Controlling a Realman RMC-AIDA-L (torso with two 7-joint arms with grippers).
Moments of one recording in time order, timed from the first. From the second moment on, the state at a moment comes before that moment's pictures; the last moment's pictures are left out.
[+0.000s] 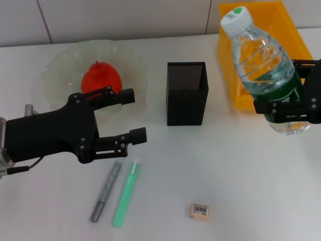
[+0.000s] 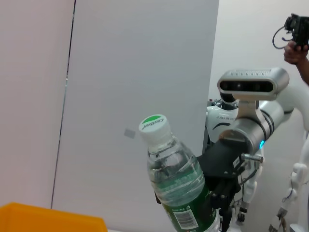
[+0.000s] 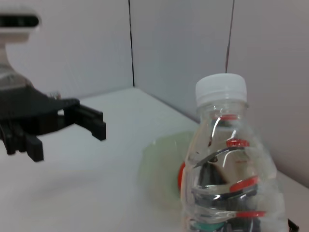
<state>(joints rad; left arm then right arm) -0.40 -2.07 1.07 0.78 1.50 1.75 -1.30 0.11 2.09 -0.95 -1.72 -1.85 -1.66 1.93</state>
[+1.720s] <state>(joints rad) -0.48 -2.08 1.10 0.44 1.10 1.70 -1.26 0.32 2.09 -1.01 -0.97 -1.61 -1.54 1.31</state>
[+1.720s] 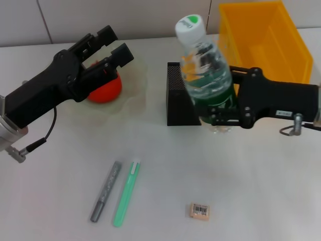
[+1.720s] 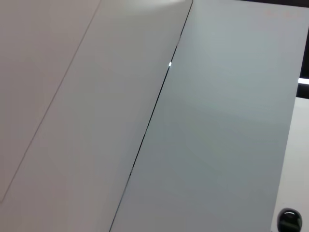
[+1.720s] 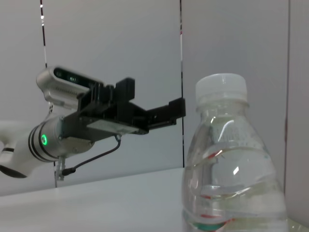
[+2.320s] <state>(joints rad) -0.52 -2.08 1.17 0.36 1.01 1.69 -1.20 0.37 2.09 -1.10 -0.95 -1.57 -1.47 1.32</state>
